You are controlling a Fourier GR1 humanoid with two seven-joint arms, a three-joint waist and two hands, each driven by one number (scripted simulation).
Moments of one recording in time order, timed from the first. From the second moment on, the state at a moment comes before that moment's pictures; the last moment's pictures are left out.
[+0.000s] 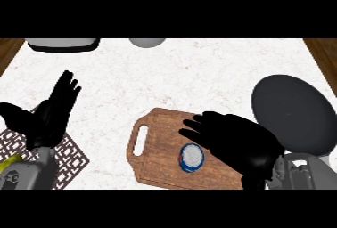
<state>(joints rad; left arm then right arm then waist) -0.16 0.28 -0.03 -1.58 0.22 0.18 0.20 -0.53 -0.44 0.56 -1.94 0.43 0.87 0.45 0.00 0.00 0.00</state>
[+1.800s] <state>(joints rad) -0.15 0.21 0.05 -1.61 0.16 0.10 0.23 -0.48 -0.18 0.69 -1.71 0.92 0.86 0.41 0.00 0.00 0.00</state>
